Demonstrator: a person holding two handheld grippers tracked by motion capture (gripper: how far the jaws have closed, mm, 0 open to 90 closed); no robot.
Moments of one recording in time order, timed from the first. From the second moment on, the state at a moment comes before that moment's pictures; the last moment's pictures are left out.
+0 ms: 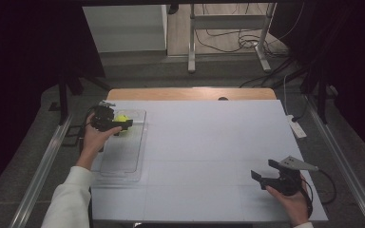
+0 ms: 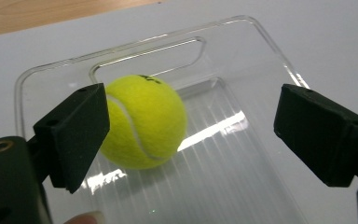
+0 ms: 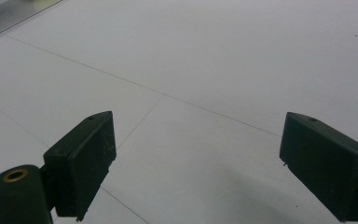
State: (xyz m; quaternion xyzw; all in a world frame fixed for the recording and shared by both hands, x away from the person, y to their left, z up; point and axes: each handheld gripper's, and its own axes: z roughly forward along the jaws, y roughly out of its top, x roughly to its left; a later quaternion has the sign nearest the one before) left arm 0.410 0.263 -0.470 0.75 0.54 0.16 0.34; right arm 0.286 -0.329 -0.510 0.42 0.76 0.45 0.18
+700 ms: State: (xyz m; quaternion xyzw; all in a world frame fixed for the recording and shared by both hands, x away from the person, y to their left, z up) left arm 0.378 0.249 -0.460 0.76 0.50 0.15 0.40; right arm 0.287 -0.334 -0.510 0.43 0.76 0.46 0.18
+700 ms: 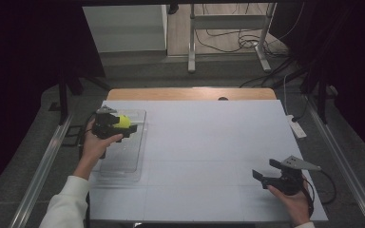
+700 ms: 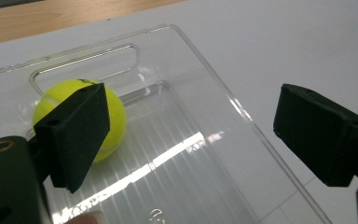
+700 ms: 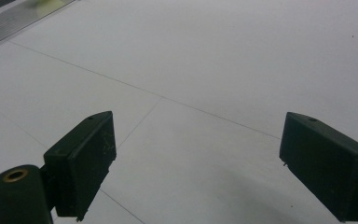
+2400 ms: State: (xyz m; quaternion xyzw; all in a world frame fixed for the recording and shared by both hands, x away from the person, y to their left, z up) left arm 0.268 0.189 -0.478 0.79 0.39 0.13 0.45; right arm 0.280 -0.335 -0.507 0.43 0.76 0.46 0.18
